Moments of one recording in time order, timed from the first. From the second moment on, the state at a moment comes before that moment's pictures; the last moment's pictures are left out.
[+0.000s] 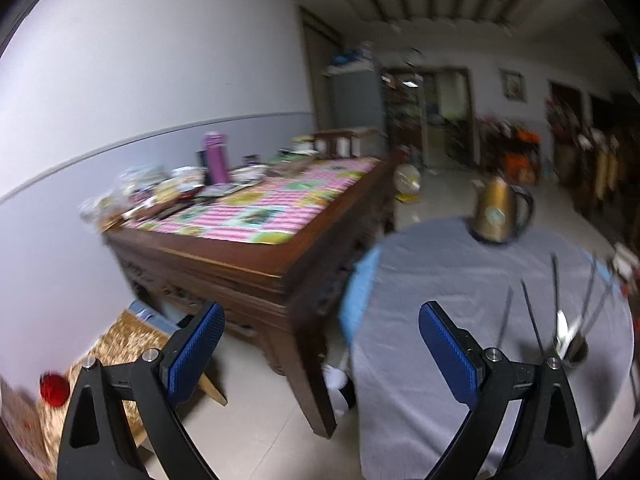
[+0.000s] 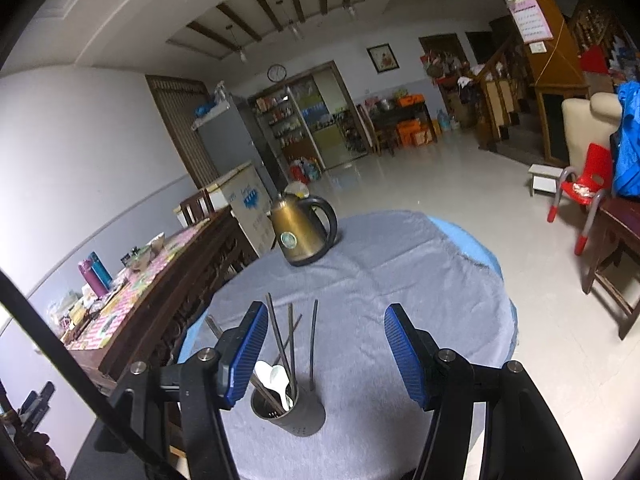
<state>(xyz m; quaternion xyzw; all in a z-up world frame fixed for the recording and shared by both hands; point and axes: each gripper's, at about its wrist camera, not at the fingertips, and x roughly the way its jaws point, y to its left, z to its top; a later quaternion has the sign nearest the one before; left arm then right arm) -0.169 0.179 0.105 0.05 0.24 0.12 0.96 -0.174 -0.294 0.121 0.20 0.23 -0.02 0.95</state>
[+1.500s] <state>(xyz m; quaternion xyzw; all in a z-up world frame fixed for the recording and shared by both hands) 0.165 -0.018 -0.078 0.10 0.43 -0.11 0.89 0.284 -0.211 -0.128 0.10 0.57 0.08 0.81</state>
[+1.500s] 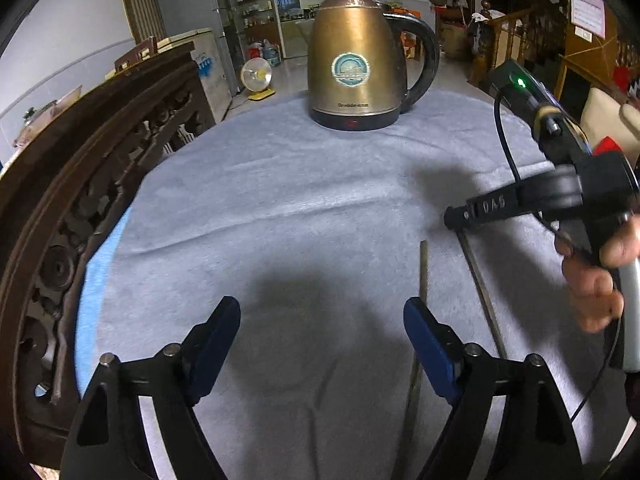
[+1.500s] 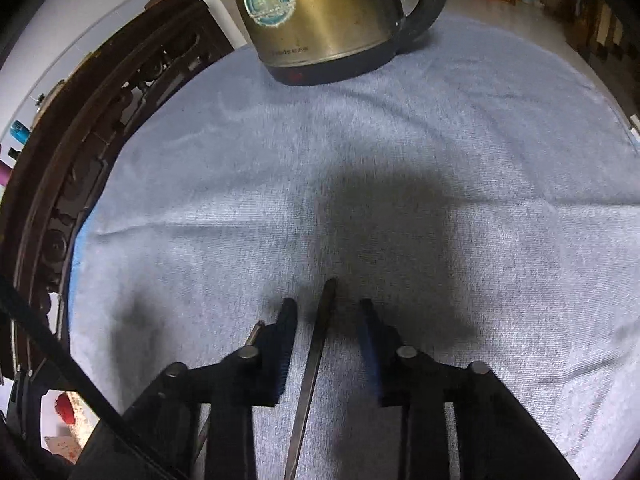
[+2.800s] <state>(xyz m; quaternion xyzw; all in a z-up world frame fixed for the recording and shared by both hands) 0.192 -0.095 -0.127 0.13 0.49 -0.16 0.85 0.166 -0.293 -0.123 0.04 0.60 0.05 0.80</state>
